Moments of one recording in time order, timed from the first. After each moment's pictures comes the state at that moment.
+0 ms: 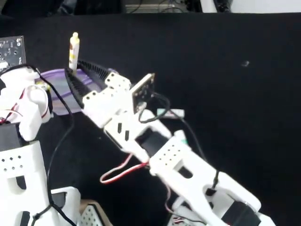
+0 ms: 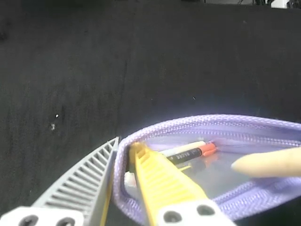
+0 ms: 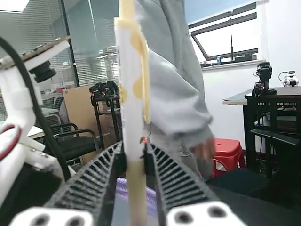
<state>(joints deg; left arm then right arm) -16.2 -42.4 25.5 69.1 -5.8 -45.5 -30.5 50.2 -23.9 -8.4</state>
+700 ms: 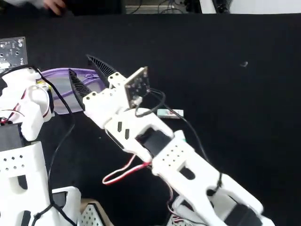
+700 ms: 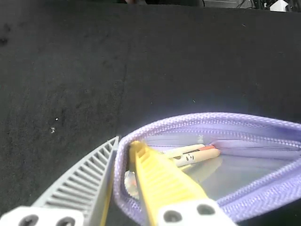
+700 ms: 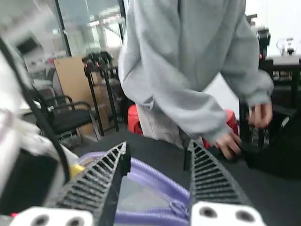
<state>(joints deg) -16.0 -42.5 26.6 67.5 -5.7 -45.4 -34.1 47.8 -10.0 -8.4</state>
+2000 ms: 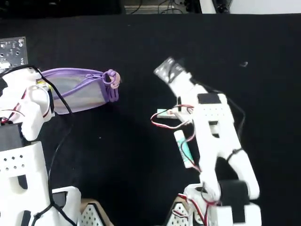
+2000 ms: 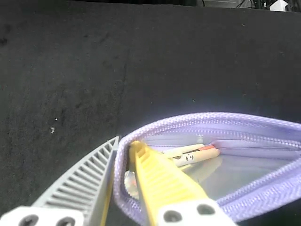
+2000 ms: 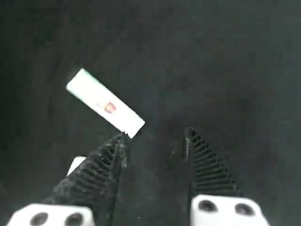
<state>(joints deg) -15.8 -42.5 26.6 67.5 -5.6 -2.9 -15.3 38.7 51.9 41.5</state>
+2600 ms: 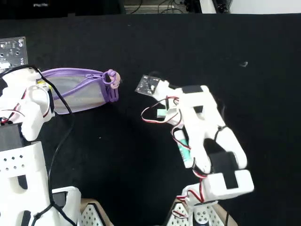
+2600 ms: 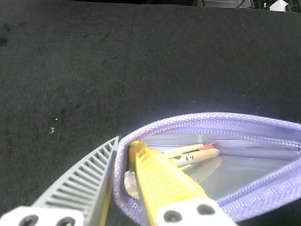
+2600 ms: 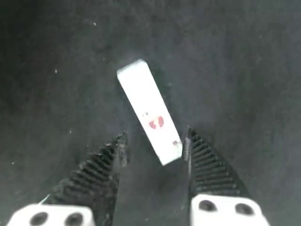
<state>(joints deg) -15.8 -42.5 26.6 67.5 -5.6 -7.7 2.3 30.6 54.8 57.9</state>
